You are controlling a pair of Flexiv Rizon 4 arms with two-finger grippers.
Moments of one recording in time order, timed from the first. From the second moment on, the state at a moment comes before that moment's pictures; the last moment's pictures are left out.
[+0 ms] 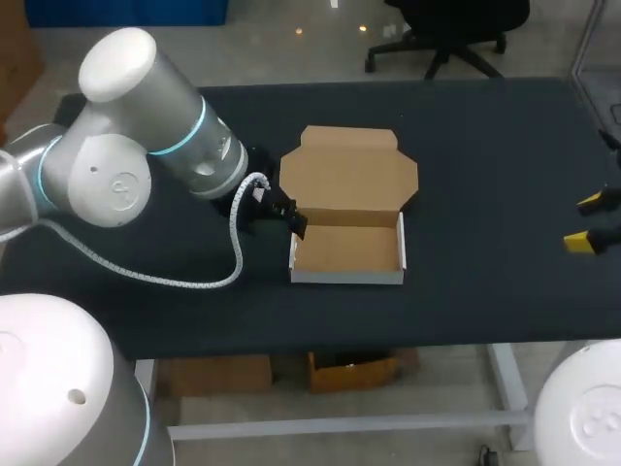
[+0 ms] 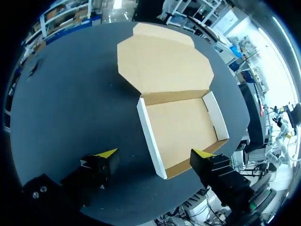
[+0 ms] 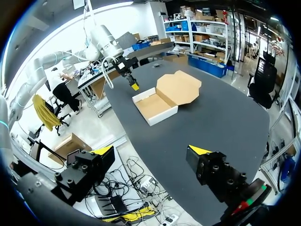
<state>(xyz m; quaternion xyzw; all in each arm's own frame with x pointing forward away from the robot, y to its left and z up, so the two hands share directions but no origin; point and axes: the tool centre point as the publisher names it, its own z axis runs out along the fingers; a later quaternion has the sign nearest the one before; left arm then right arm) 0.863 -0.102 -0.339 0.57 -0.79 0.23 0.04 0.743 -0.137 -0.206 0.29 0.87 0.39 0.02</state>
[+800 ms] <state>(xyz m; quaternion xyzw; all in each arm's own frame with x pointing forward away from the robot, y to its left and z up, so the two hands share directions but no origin) 0.812 -0.026 -0.279 0.44 -0.85 0.30 0.04 0.744 -0.152 -0.203 0.32 0.86 0.40 0.05</state>
